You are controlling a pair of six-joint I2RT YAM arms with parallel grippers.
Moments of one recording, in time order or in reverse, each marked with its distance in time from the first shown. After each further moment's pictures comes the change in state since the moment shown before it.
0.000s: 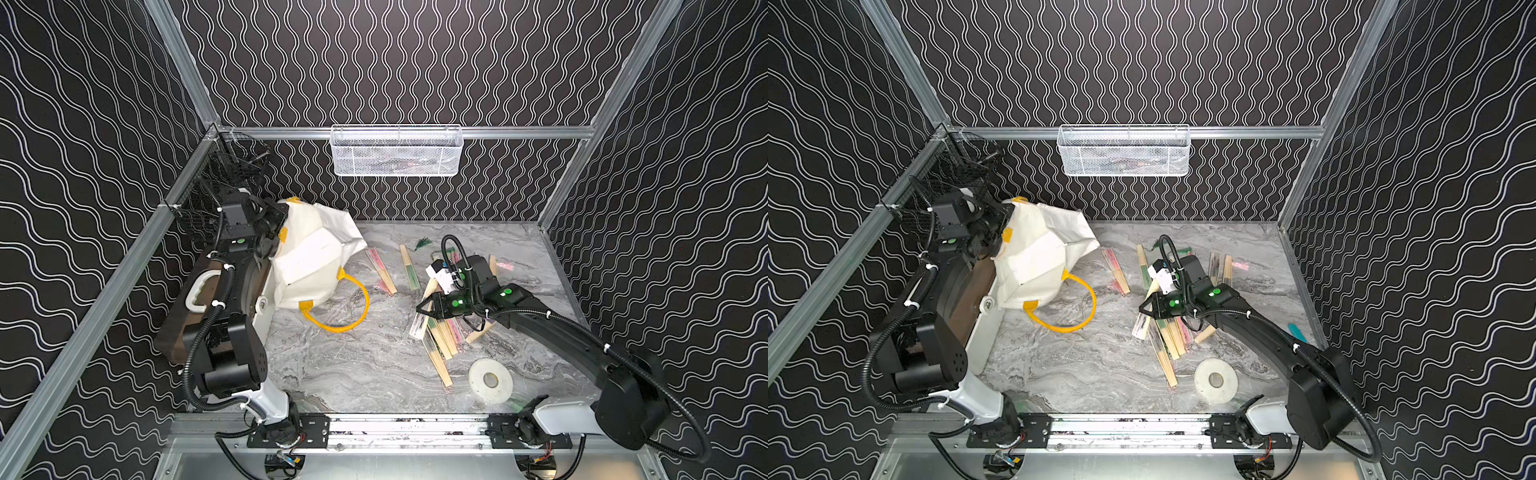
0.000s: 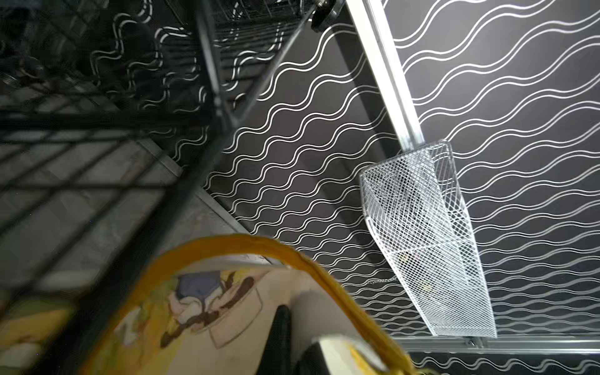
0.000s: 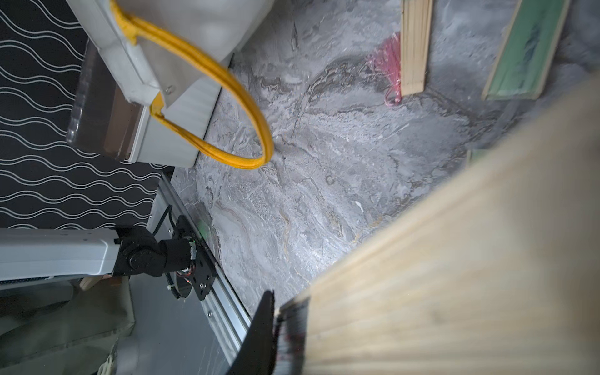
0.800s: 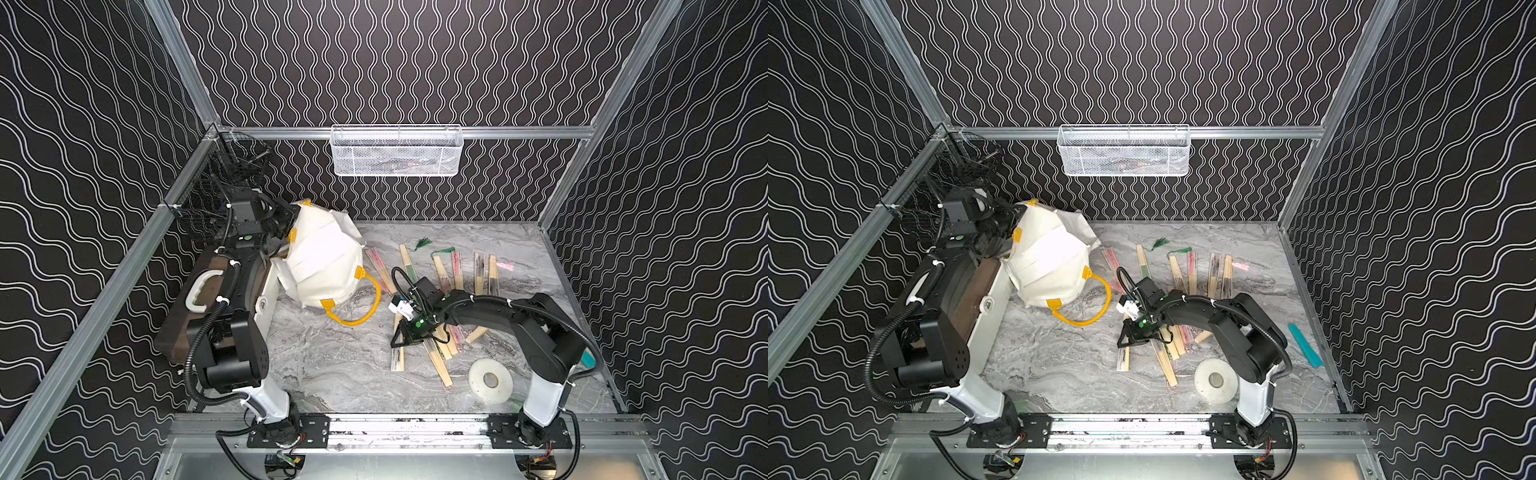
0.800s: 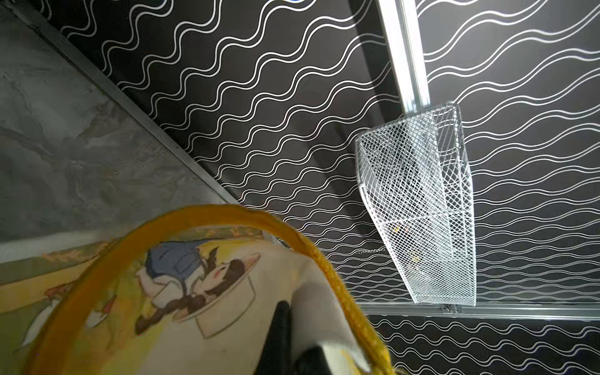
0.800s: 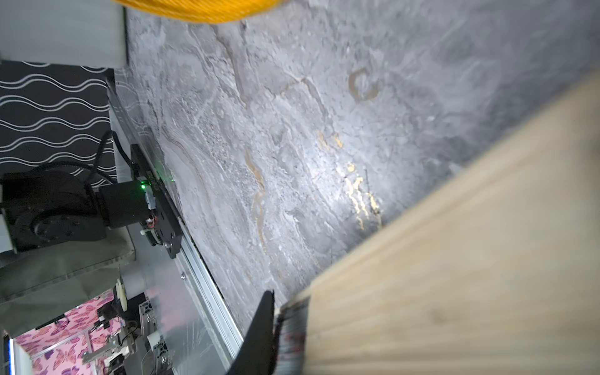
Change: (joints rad) left arm -0.062 0.007 0.049 -0.080 0.027 -0.035; right arm 0.174 0.479 0.074 0.054 -0.110 -0.032
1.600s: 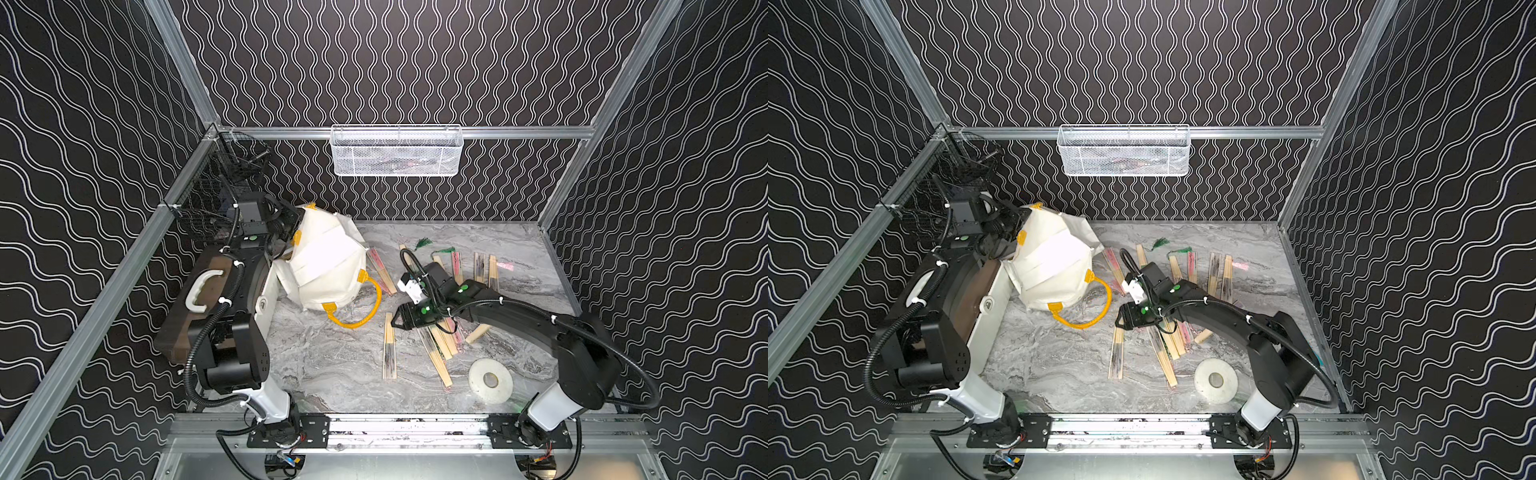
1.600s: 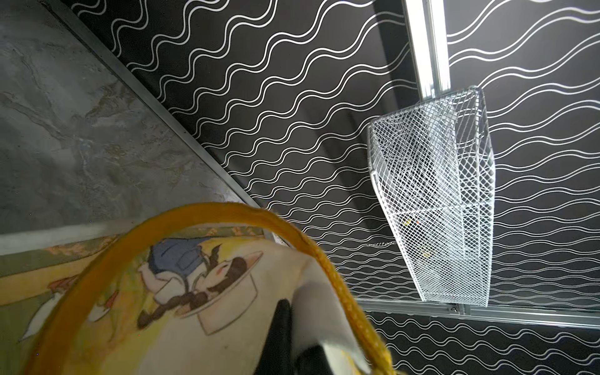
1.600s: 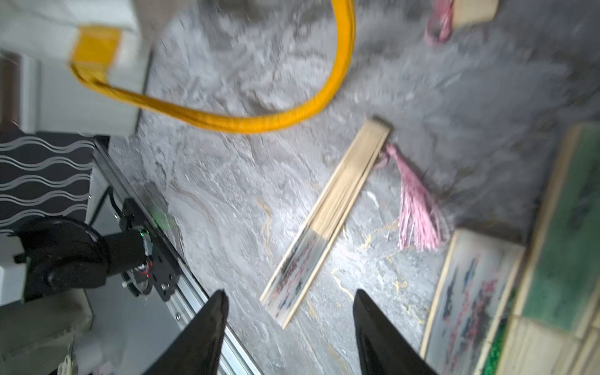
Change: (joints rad) left arm -0.034 -0.014 -0.015 -0.029 -0.040 -0.008; right arm 0.003 -0.260 0.103 -0.101 0.315 0.089
